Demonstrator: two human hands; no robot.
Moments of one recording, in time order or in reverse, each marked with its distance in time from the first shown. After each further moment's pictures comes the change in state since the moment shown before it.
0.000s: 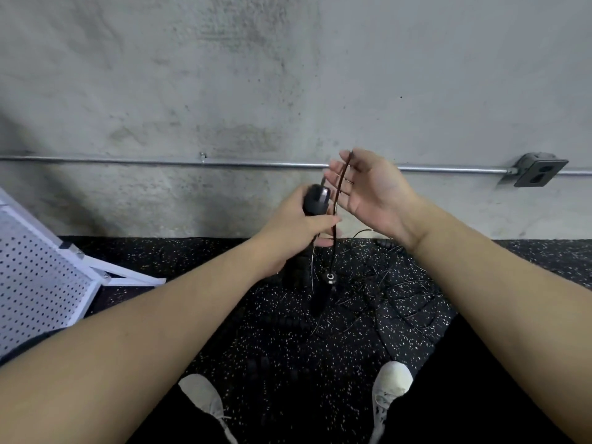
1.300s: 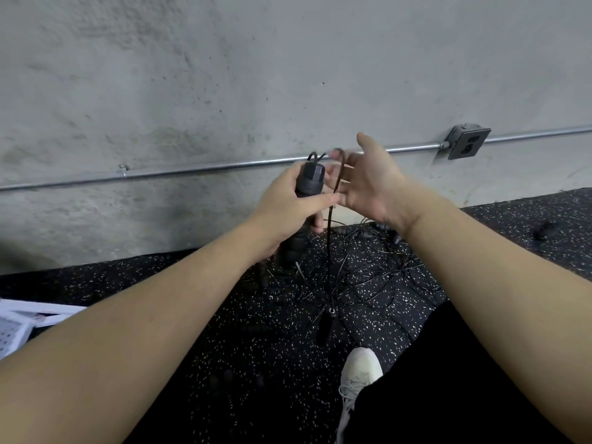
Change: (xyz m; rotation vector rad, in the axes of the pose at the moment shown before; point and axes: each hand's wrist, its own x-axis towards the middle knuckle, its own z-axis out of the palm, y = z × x) left_hand 0.052 0.010 0.087 0.054 -0.178 0.168; right_hand -0.011 -0.055 -0.095 -0.124 0.201 0.010
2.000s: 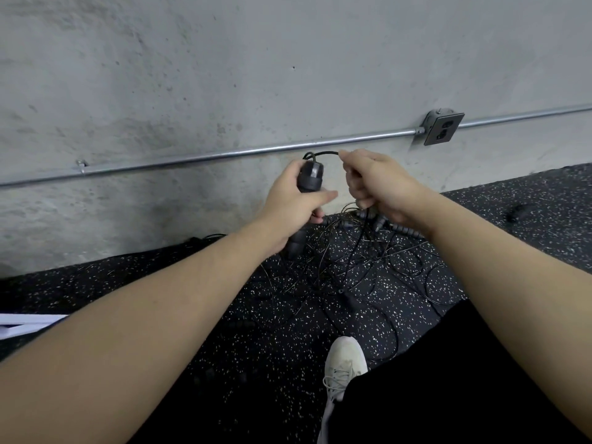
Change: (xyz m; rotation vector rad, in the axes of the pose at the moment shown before) left_hand 0.030 -0.030 0.045 -0.028 0.073 -0.117; right_hand -0.012 0.003 -0.068 -0.537 0.007 -0.212
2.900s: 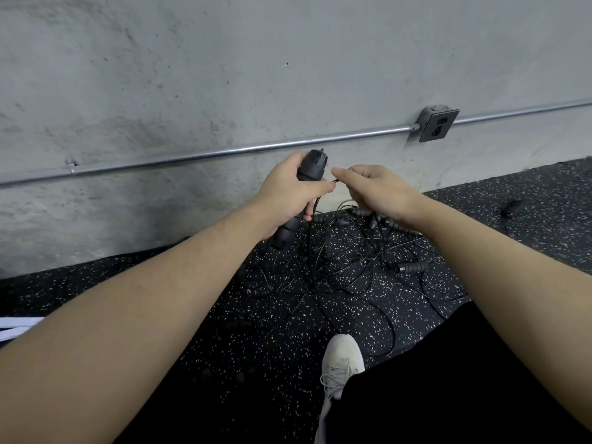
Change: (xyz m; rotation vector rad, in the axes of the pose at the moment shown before) left_hand 0.015 0.008 -0.005 0.149 -0.099 0.026; right_hand 0.003 0.027 -0.021 -0.313 -0.038 -0.059
